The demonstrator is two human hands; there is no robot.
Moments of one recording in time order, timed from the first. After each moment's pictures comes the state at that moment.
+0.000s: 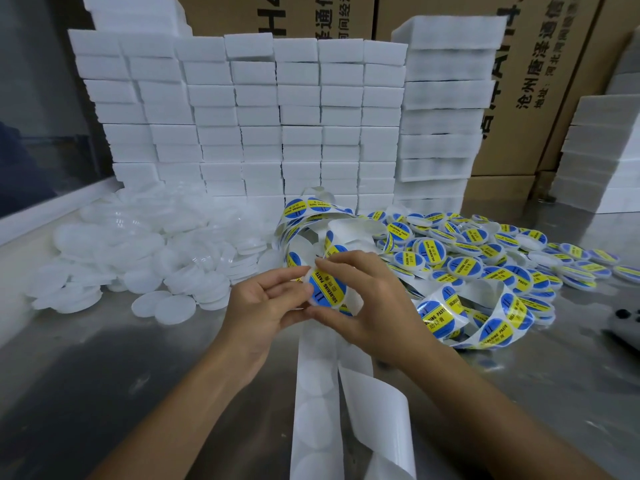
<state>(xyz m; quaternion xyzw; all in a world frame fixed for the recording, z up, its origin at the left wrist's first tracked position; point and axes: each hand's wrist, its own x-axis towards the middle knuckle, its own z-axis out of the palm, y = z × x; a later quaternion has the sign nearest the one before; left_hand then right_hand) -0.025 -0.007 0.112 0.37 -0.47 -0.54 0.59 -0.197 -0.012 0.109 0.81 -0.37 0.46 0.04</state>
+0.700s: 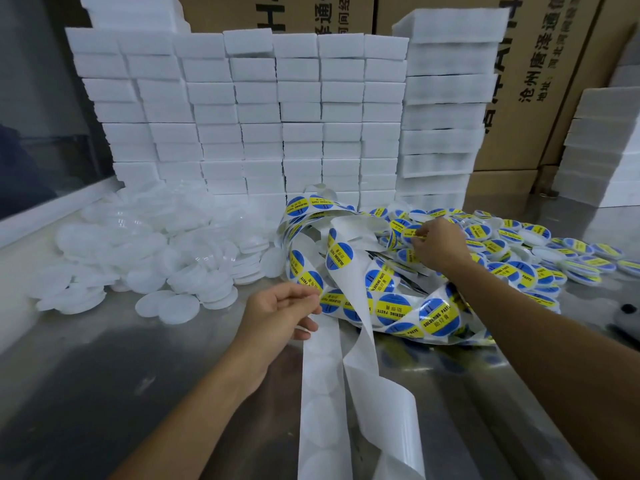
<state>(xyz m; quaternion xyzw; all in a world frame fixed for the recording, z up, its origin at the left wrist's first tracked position) -0.028 -0.012 0.097 0.48 -0.50 -0.50 0.52 -0.304 -0.142 0.123 0.60 -0.73 0.33 -0.01</state>
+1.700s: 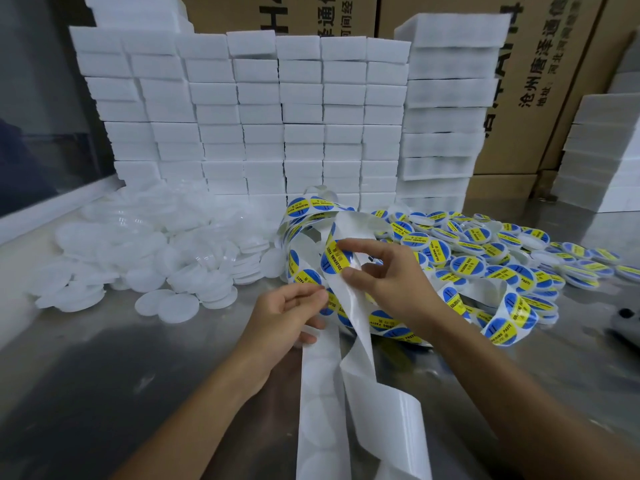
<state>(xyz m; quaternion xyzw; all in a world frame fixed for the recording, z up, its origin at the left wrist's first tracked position) -0.031 -0.014 0.093 0.47 -0.52 -0.52 0.49 -0.213 -0.039 0.125 0.69 -0.43 0.49 -0.32</state>
